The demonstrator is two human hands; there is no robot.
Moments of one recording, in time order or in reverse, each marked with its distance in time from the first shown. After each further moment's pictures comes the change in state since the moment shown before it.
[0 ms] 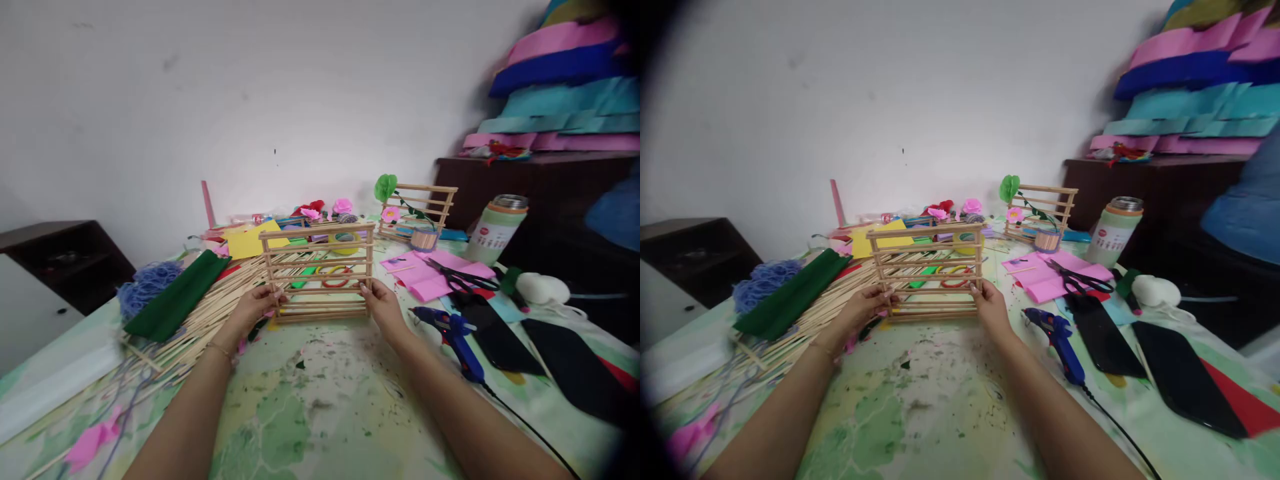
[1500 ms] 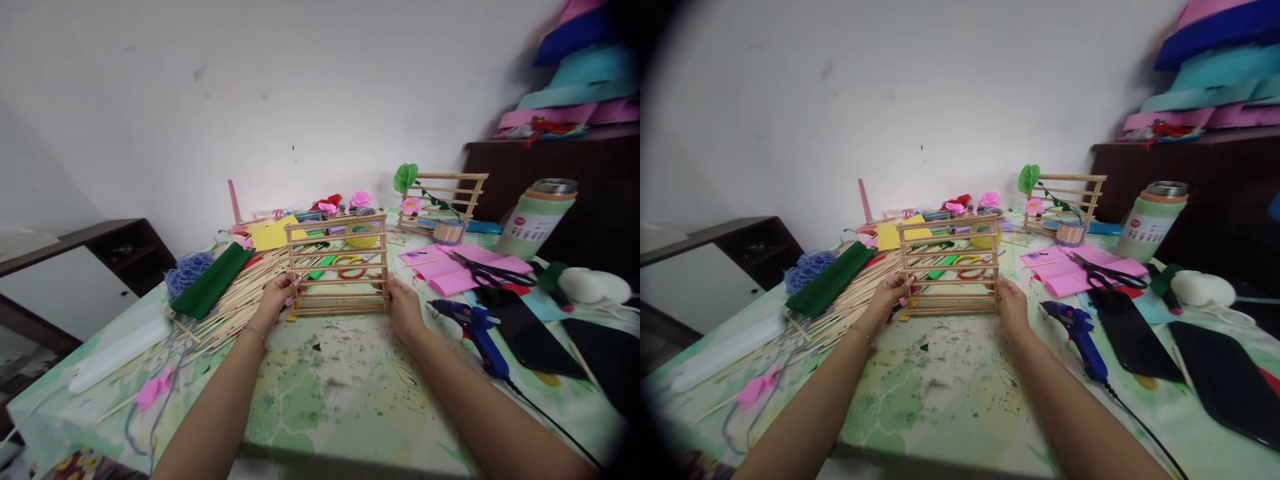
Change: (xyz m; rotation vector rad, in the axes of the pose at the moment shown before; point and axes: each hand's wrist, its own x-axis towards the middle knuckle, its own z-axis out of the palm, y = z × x) left_hand -0.011 0.004 0.022 0.031 0.142 0.162; right_hand -0.012 0.009 0.003 0.313 0.152 0.198
